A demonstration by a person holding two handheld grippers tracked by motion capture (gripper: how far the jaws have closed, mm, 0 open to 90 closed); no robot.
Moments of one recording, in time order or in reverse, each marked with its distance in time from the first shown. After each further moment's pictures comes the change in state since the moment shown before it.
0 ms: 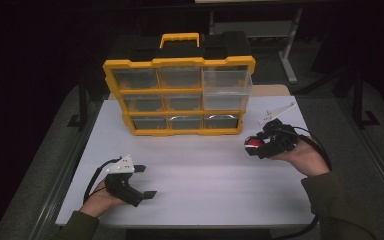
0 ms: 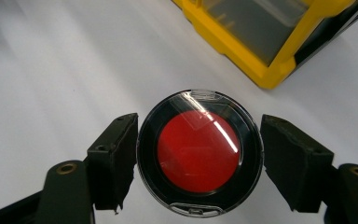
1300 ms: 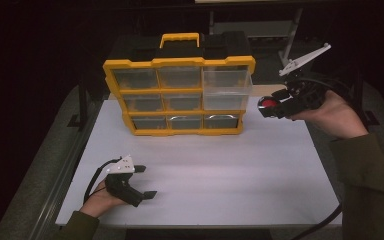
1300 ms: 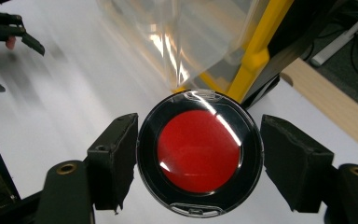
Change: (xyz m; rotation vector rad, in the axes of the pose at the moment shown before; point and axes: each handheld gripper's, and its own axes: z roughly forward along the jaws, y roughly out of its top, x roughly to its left) left arm 0.000 -0.001 0.001 0.003 0.000 -0.005; right arm -0.020 0.077 -0.105 -0.053 -0.040 -0.022
